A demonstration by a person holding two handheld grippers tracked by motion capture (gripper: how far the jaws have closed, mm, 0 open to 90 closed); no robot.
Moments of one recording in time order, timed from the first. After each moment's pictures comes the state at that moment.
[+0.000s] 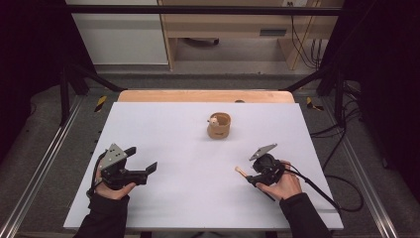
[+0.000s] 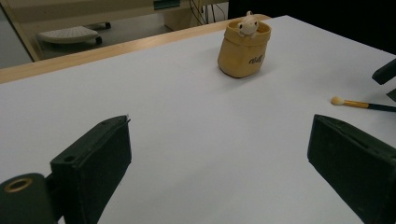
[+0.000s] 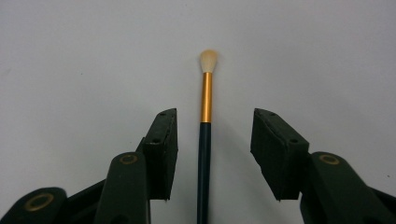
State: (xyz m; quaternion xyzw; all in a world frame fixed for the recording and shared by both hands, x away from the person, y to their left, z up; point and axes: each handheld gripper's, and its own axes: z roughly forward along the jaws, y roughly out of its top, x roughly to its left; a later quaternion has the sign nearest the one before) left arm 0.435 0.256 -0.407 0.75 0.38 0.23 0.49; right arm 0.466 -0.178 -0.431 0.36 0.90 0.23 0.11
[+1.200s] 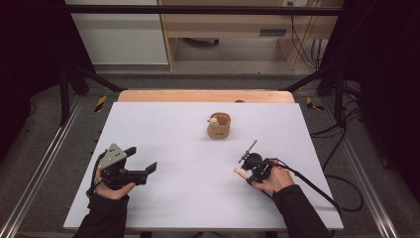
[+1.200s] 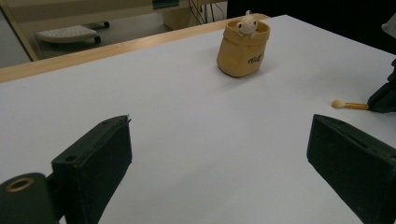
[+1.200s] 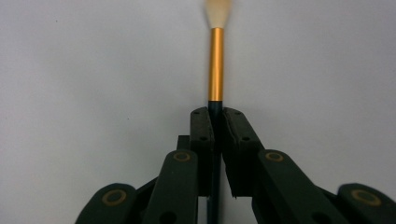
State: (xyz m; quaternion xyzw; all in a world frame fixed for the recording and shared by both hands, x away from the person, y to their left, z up) left arm 0.435 0.257 -0.406 0.75 0.38 0.23 0.49; right arm 0.486 -0.154 -0.447 0.35 0.93 0.10 0.04
